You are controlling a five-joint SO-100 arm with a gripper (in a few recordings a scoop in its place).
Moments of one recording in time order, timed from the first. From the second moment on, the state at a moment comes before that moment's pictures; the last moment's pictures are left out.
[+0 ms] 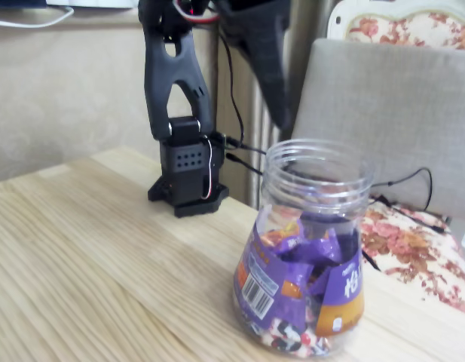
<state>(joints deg) -65.6 111.8 68.4 101.6 33.0</state>
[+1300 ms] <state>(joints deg) -6.4 185.9 171.2 54.1 12.0</state>
